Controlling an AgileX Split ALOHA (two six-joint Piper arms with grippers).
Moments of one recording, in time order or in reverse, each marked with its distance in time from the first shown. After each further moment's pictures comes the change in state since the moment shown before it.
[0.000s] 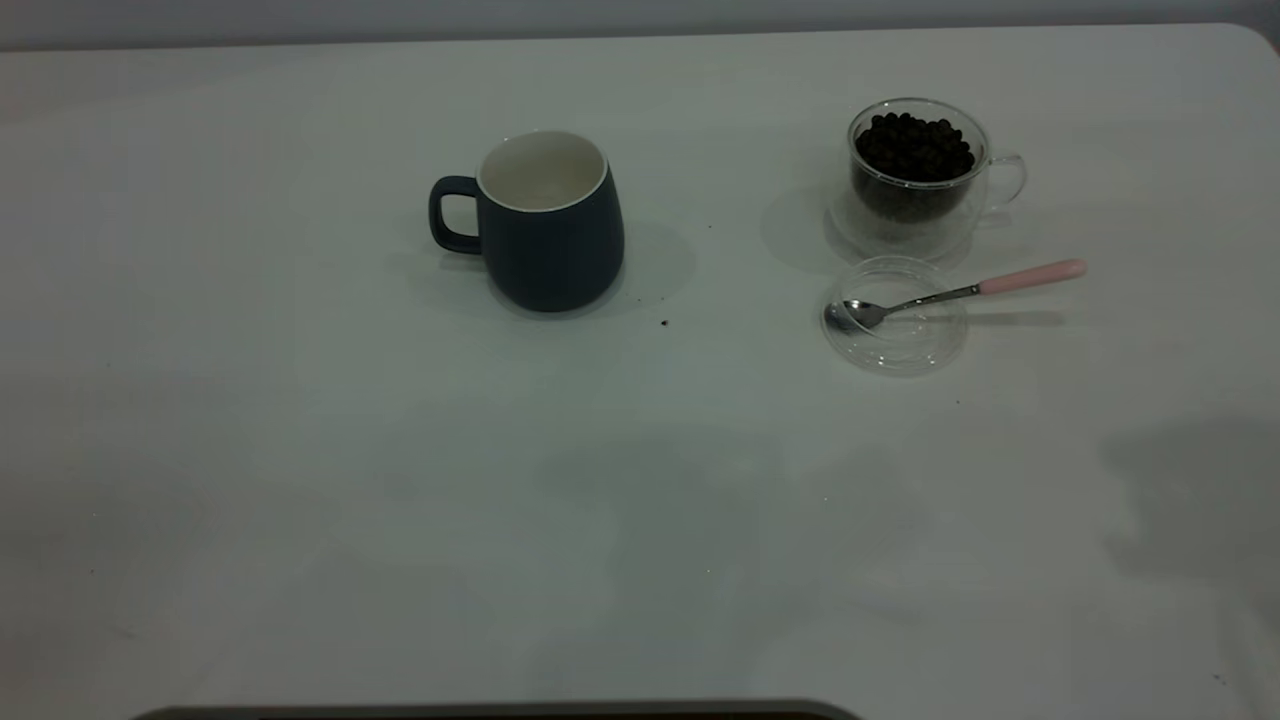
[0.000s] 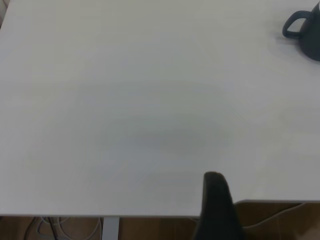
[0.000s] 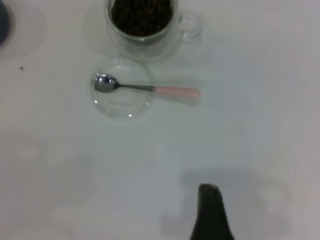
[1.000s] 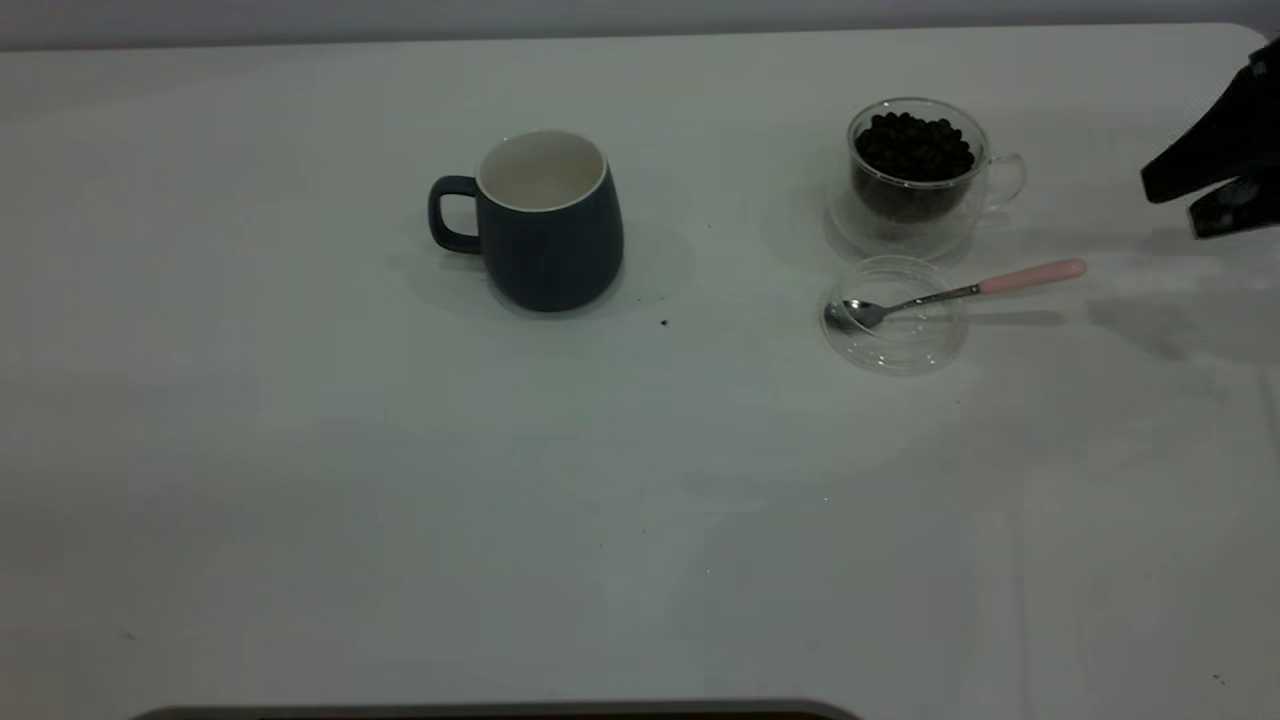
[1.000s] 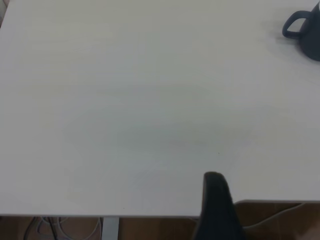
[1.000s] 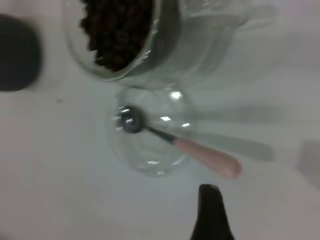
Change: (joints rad) left arm 0.000 0.000 0.000 0.000 0.000 -0.002; right arm -0.391 1.121 -0.579 0.850 0.360 -0.928
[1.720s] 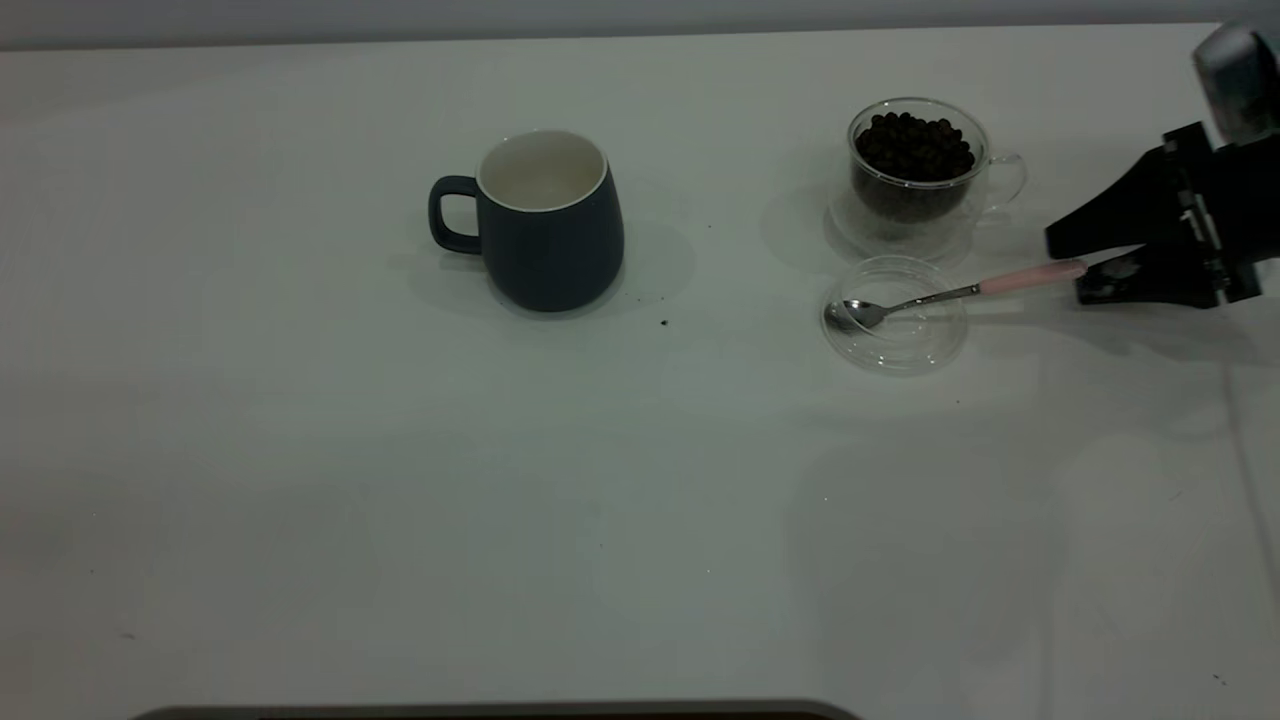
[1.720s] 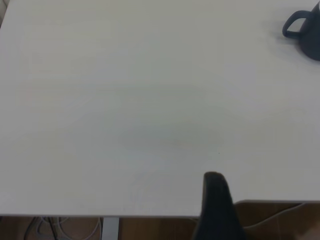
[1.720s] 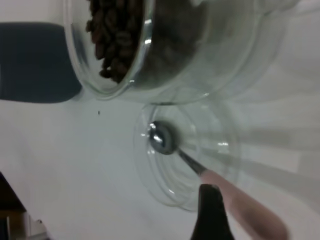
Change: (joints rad) left arm 0.000 0.000 0.000 0.000 0.000 0.001; right arm 0.035 0.263 -0.113 0.200 0.132 -0.114
